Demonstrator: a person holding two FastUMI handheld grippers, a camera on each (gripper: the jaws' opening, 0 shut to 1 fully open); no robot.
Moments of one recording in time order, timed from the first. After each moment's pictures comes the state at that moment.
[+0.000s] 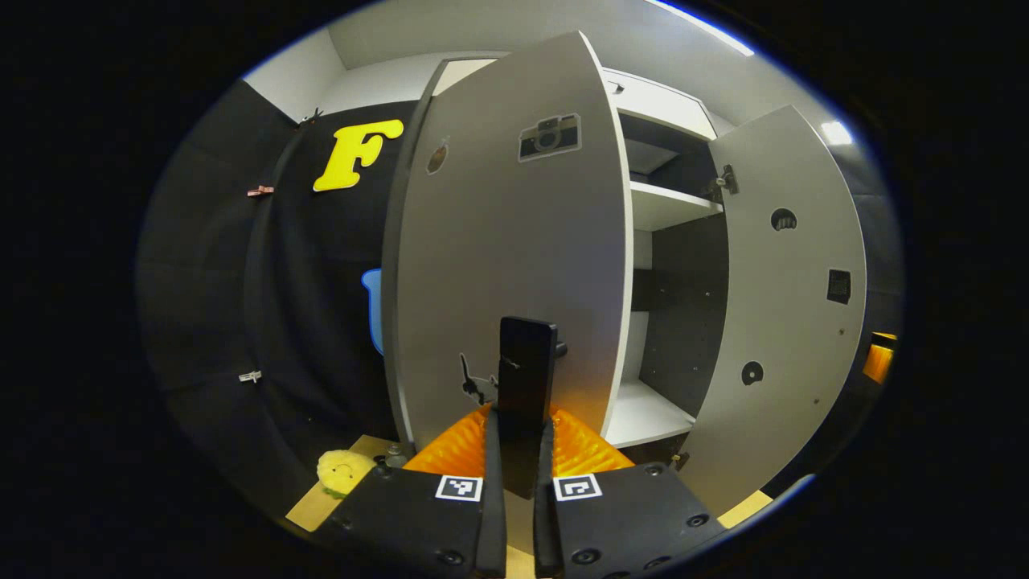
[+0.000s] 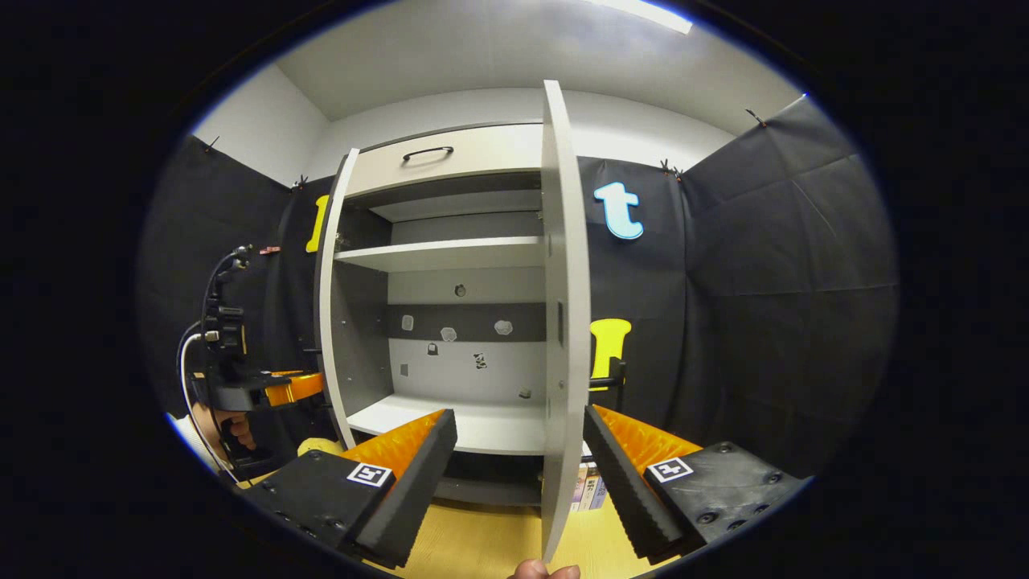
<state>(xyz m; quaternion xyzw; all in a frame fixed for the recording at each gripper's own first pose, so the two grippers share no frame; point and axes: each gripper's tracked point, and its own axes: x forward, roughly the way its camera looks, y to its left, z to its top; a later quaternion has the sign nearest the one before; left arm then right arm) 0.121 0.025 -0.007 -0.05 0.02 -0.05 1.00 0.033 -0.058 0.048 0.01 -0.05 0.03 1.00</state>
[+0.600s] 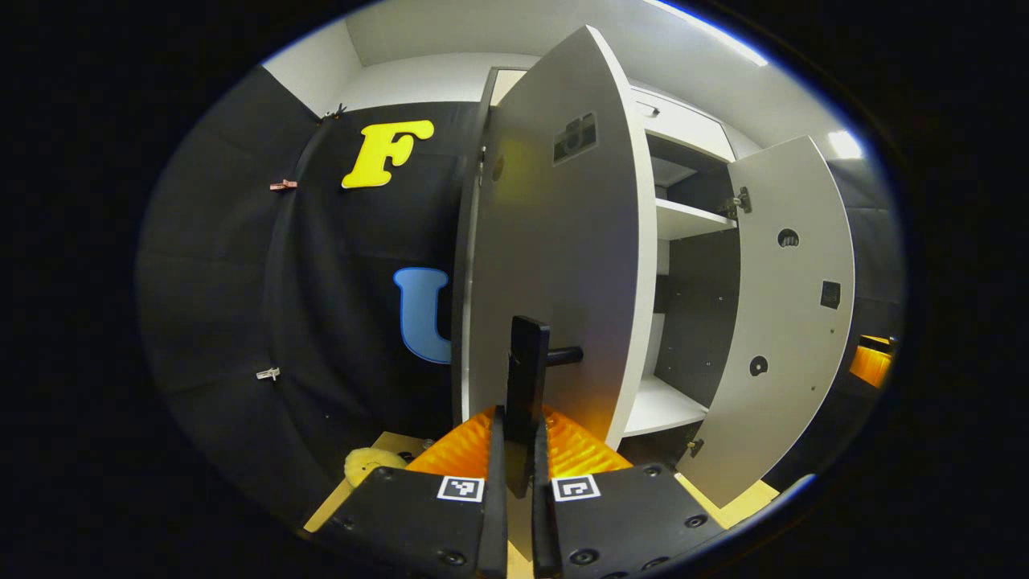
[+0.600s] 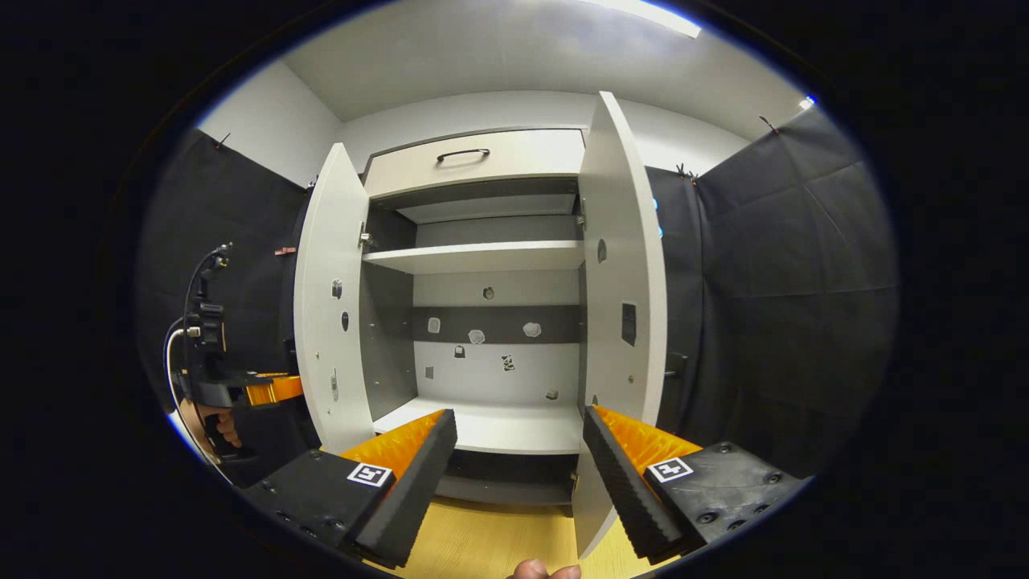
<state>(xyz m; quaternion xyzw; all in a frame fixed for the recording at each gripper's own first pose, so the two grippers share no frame) 0.088 0.106 -0.013 -0.06 0.02 -0.05 1.00 0.022 0.004 0.046 0.01 -0.05 0.04 1.00</state>
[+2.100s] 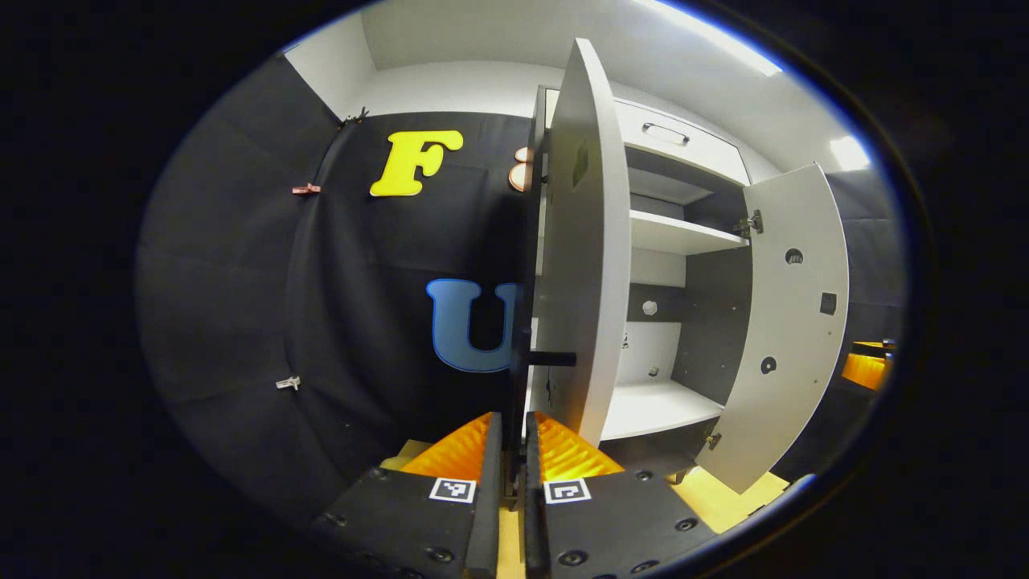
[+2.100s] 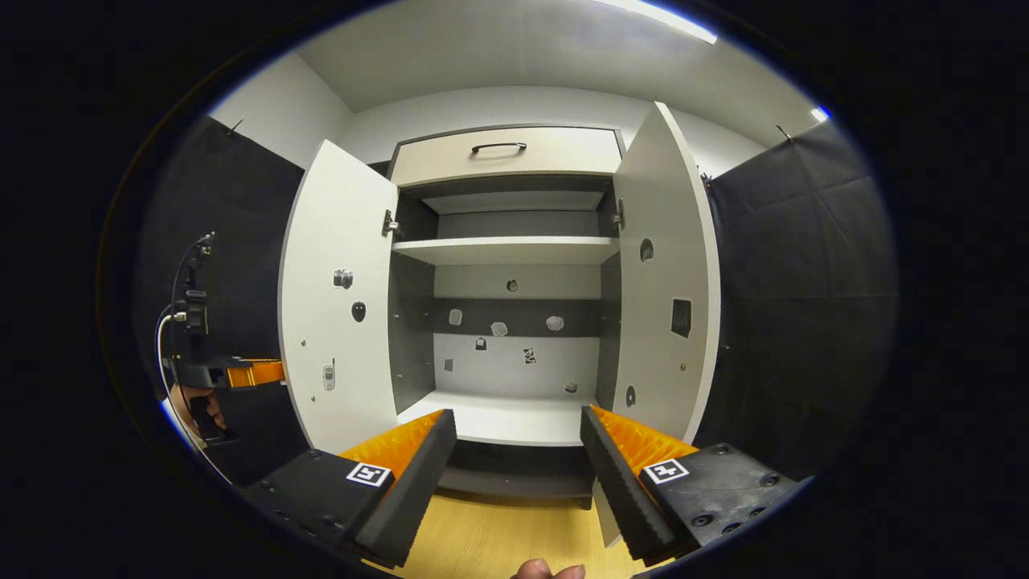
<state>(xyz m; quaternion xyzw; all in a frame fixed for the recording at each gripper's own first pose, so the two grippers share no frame) 0.052 0.194 -0.005 -0.06 0.00 -0.05 1.00 0.005 0.054 0.039 0.00 -0.04 0.05 1.00</state>
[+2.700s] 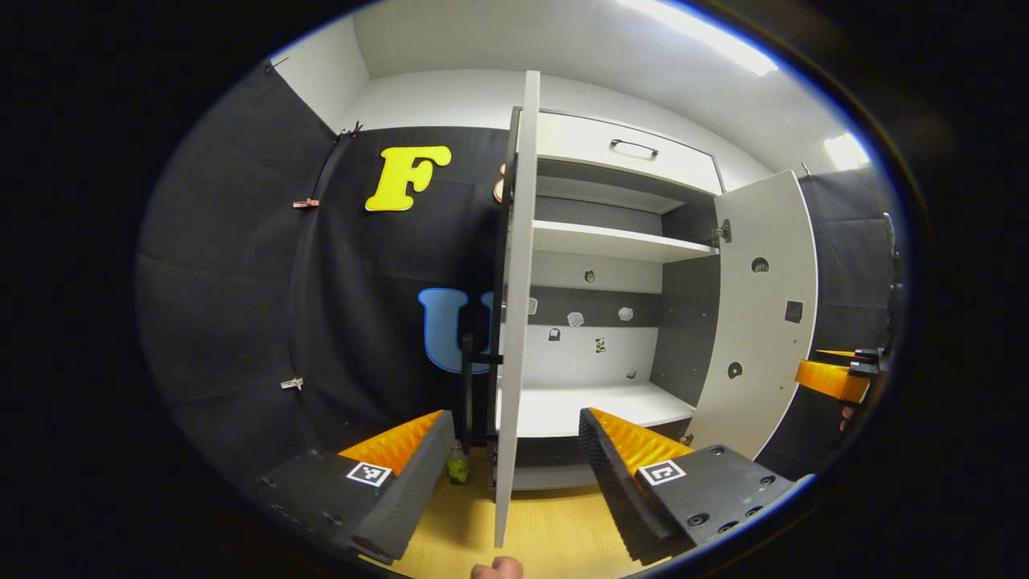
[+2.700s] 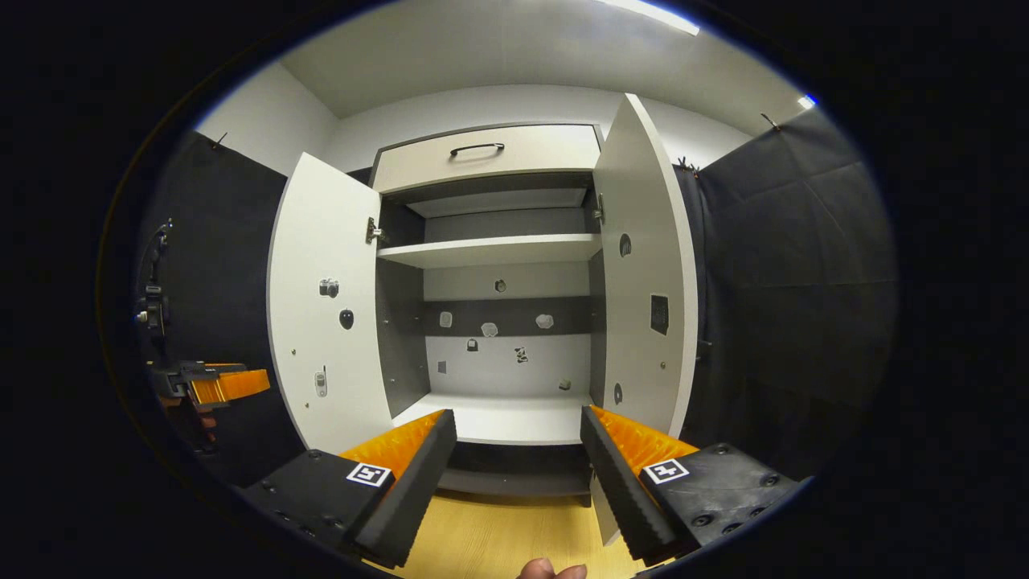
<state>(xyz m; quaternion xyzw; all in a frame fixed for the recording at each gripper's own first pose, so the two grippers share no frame) -0.006 0.146 0.015 -0.06 -0.01 -0.05 1.00 0.008 0.035 0.044 0.02 -0.03 0.04 1.00</state>
